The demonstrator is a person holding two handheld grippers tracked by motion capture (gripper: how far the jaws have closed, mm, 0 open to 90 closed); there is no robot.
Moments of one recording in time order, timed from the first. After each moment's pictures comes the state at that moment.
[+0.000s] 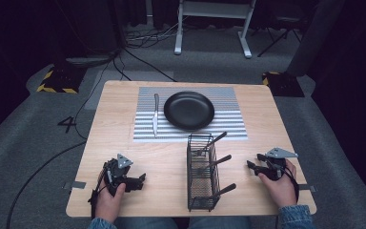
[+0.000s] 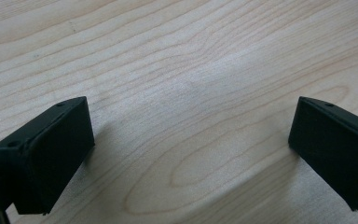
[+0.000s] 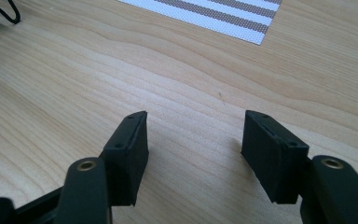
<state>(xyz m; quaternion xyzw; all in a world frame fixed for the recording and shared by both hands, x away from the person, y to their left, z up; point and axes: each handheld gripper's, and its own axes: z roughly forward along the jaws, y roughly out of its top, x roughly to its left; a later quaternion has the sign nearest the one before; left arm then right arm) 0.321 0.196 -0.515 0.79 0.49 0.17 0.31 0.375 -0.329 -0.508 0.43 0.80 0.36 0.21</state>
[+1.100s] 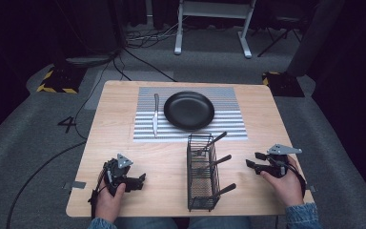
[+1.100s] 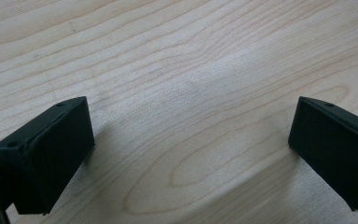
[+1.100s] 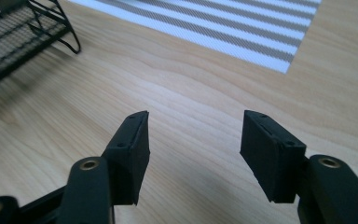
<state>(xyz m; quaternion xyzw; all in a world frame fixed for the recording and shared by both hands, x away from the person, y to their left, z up) 0.321 0.196 -0.514 0.79 0.49 0.17 0.31 0.371 -0.322 -0.478 0.41 0.81 0.39 0.16</state>
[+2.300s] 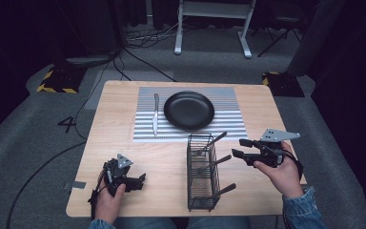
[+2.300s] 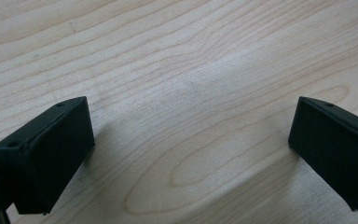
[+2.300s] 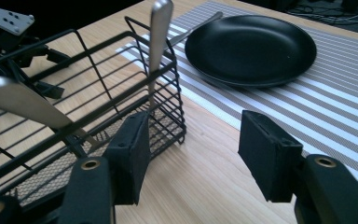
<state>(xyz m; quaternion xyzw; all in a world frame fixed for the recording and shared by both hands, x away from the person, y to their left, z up) 0.321 0.195 -0.515 0.79 0.49 0.17 0.31 0.369 -0.267 -0.397 0.31 0.82 0.47 0.12</state>
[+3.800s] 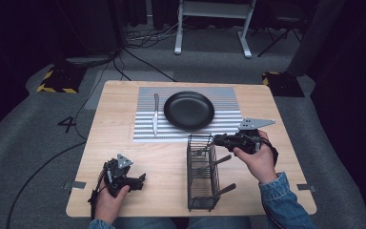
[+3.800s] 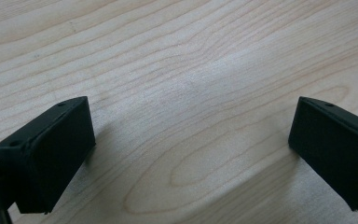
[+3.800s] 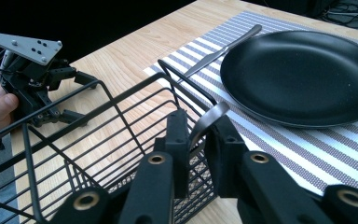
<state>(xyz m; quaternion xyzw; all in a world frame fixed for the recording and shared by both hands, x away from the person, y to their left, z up) 0.321 0.196 -0.514 0.79 0.49 0.17 0.31 0.399 -0.212 -0.392 0.29 0.82 0.49 0.07</state>
